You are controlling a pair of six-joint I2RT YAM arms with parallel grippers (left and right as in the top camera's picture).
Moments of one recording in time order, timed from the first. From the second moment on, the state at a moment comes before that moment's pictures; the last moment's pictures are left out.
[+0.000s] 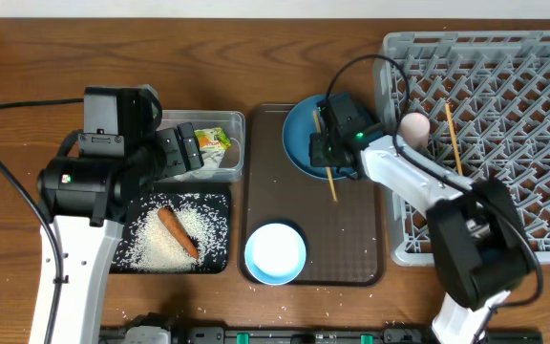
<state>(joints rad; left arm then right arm) -0.08 1.22 1.35 -1.10 0.07 -0.33 0.48 1.89 1.23 -0.42 -0.04 0.44</state>
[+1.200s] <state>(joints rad) -0.08 1.22 1.35 -1.10 0.07 -0.33 -0.06 1.55 1.25 -0.71 -0.02 -0.18</state>
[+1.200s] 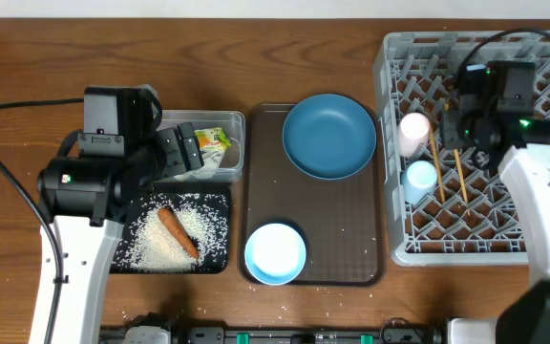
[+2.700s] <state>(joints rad) -0.08 1.22 1.35 -1.10 0.07 -0.33 0.78 1.59 1.25 -0.85 -0.38 0.18</state>
